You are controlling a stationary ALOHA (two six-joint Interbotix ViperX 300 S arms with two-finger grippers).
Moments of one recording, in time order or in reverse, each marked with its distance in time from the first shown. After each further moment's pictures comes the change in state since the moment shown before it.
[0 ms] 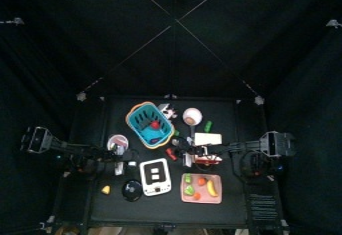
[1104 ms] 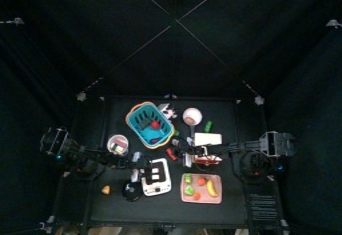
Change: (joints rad) left arm -0.144 0.278 -0.229 -0.049 -0.242 -0.002; right arm 0.005 0.008 0.002 -0.003 0.012 0.000
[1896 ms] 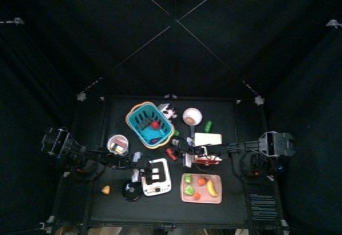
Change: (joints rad) left arm 0.011 0.020 0.002 0.000 -0.009 0.000; right arm 0.000 0.008 -0.002 0.000 0.000 -0.002
